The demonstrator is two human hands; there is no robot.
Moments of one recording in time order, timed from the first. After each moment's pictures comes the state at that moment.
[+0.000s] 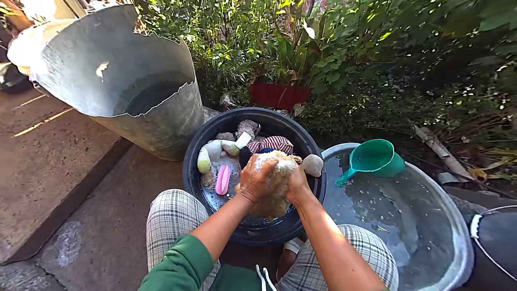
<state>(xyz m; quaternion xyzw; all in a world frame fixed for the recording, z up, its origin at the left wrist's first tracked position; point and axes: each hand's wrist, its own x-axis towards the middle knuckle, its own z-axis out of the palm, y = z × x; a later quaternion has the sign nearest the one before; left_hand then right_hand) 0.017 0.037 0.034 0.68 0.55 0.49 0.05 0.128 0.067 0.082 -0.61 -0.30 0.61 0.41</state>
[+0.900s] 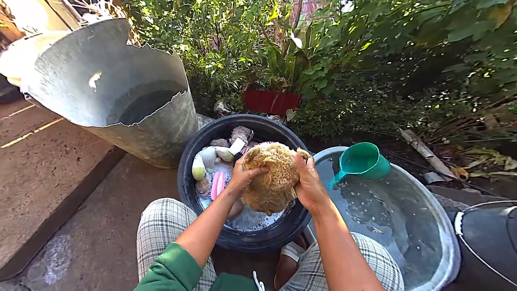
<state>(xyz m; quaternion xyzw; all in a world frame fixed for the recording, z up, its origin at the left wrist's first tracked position) -0.005 0.054 0.071 0.34 0.46 0.56 0.61 0.172 0.070 0.104 -0.53 -0.41 0.60 0.44</state>
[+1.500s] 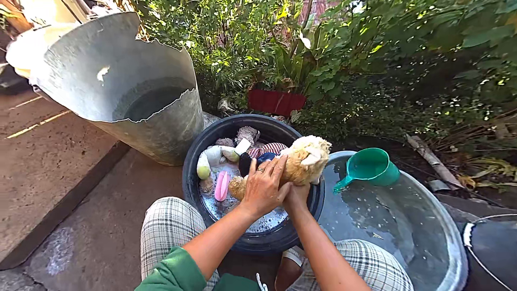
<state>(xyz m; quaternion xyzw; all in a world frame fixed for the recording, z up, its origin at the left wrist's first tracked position) 0.025 0.033 0.069 0.72 0.59 0.35 0.09 0.134 0.061 0.042 -0.60 -0.35 0.48 0.53</state>
